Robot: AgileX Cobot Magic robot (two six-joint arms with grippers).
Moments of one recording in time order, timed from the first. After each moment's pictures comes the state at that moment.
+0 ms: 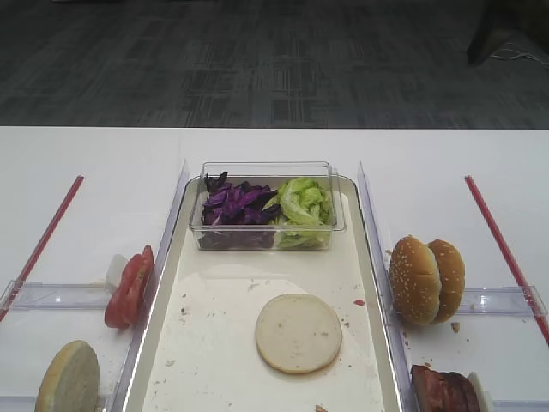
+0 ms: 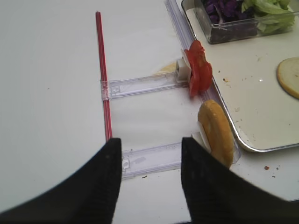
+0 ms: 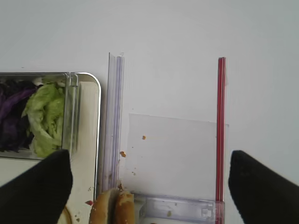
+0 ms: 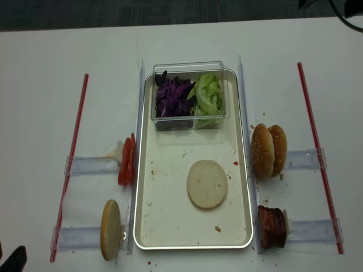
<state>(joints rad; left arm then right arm) -0.12 -0.02 -0.49 0.00 1.18 -0.03 -0.01 1.62 -1.55 0.28 1.12 -0.05</state>
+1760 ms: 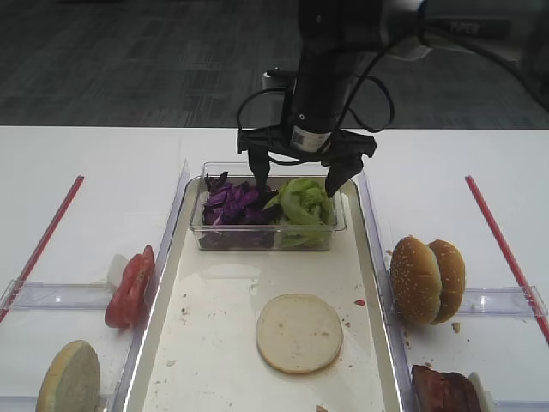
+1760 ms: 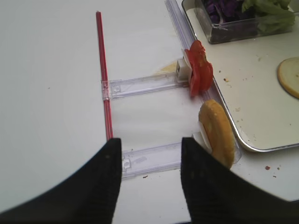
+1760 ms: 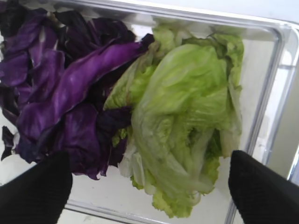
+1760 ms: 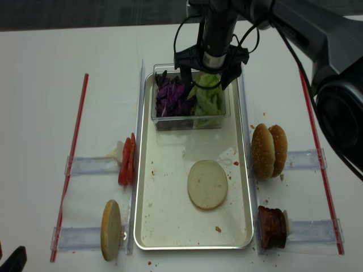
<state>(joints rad) -0.12 -0.02 -0.49 0.00 1.18 -0.03 0.49 2.23 -1.92 0.16 1.15 0.32</state>
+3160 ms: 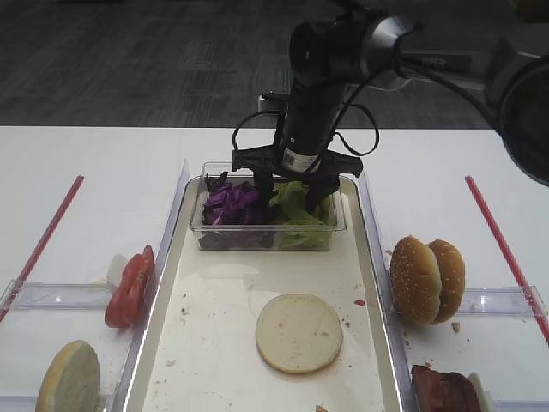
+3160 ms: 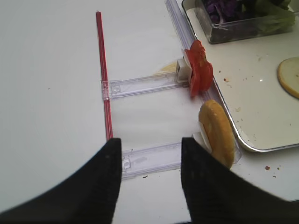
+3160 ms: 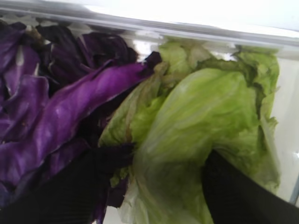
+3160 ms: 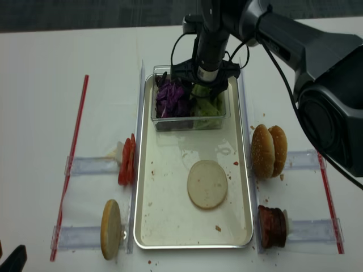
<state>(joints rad) -0.12 -0.02 -0.49 0.00 1.18 -0.03 0.49 2.32 -1.95 0.18 1.08 0.32</state>
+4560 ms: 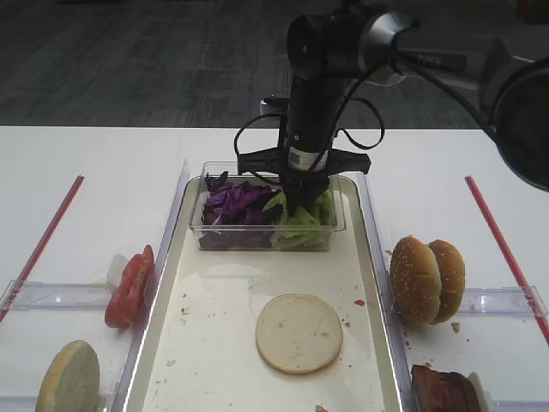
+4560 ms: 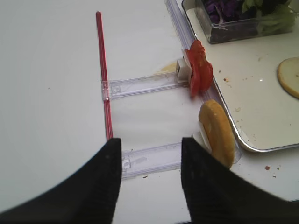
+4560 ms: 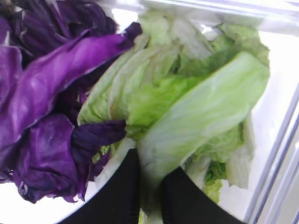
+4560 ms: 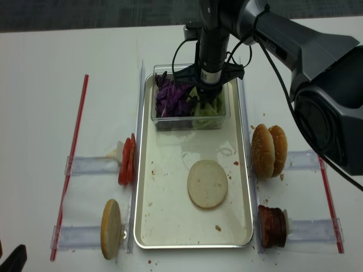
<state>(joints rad) -0.12 -0.02 -0.49 0.00 1.18 -0.03 0.49 2.34 -2.00 0.15 1.21 0.32</state>
